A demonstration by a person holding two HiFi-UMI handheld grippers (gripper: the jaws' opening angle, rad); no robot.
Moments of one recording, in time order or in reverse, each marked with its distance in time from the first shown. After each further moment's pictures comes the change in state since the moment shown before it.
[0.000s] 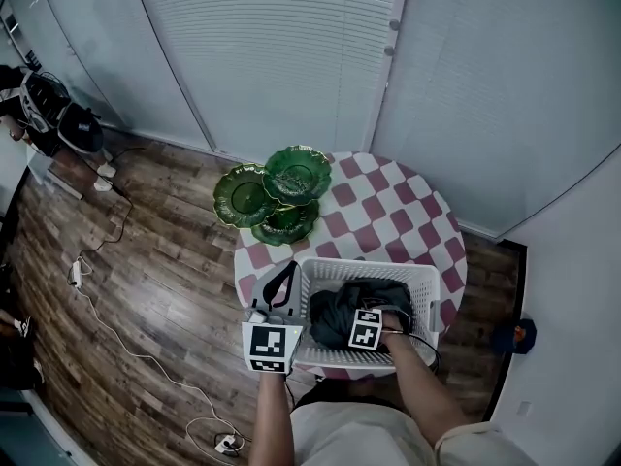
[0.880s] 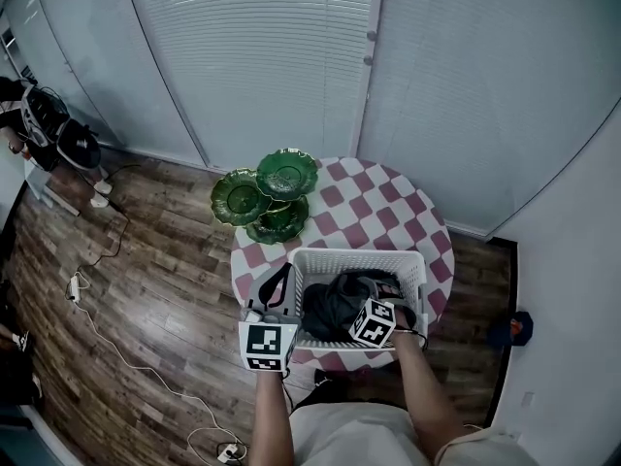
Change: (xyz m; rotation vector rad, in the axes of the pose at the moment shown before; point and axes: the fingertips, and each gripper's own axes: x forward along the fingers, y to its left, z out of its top) left arm -0.037 -0.024 0.014 0.014 -0.035 -0.018; right arm -0.106 -0.017 0.019 0.158 -0.171 -0.315
